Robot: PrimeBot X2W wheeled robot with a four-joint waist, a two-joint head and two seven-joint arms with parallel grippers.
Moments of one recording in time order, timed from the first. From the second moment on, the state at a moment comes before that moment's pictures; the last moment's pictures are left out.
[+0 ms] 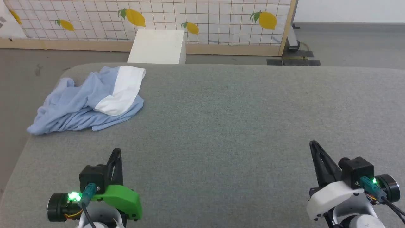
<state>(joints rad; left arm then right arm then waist) 0.01 0.05 0.00 0.00 -0.01 0.00 0.00 0.01 -0.05 0.00 0.01 -0.01 0.13 0.00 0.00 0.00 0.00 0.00</state>
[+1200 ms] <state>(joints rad) 0.02 0.05 -0.01 0.00 -0.02 0.00 0.00 0.02 -0.05 -0.01 0.01 -0.01 0.13 0.00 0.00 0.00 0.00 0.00</state>
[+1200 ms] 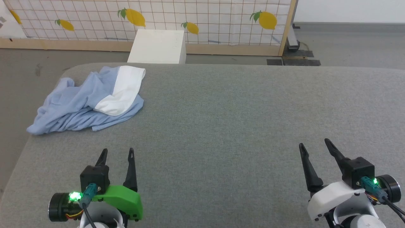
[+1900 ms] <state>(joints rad) 0.02 0.05 -0.02 -0.03 -0.04 0.00 -0.04 0.02 -0.05 -0.05 0.04 0.03 0.13 -0.04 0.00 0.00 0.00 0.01</state>
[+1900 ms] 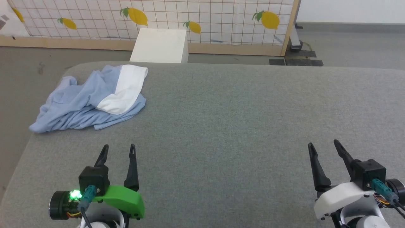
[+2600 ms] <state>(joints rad) 0.04 0.05 -0.03 -0.04 -0.05 0.01 -0.09 0.02 -0.05 -0.07 0.08 0.03 0.13 -0.08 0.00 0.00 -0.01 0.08</state>
